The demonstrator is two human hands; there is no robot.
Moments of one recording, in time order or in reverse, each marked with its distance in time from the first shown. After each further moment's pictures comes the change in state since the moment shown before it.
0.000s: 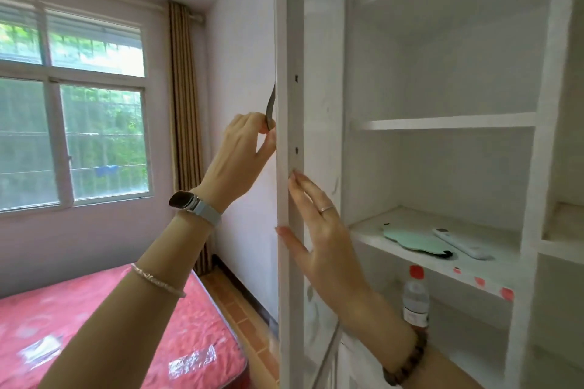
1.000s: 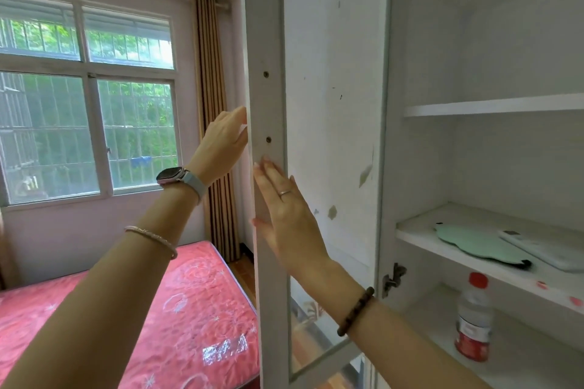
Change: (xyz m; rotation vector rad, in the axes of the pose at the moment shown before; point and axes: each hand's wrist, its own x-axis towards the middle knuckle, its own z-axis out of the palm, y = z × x) left_hand -0.001 -0.133 -0.016 0.087 -0.190 -0.193; right_hand 0.055 -0.012 0.131 -0.033 -0.164 -0.044
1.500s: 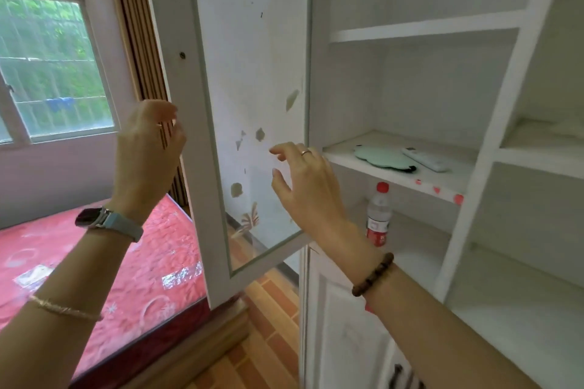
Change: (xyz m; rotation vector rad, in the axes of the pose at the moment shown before) left_hand -0.144 0.085 0.017 -0.064 0.260 -0.117; right_hand -0.122 0.032 -0.114 -0.125 -0.029 0.245
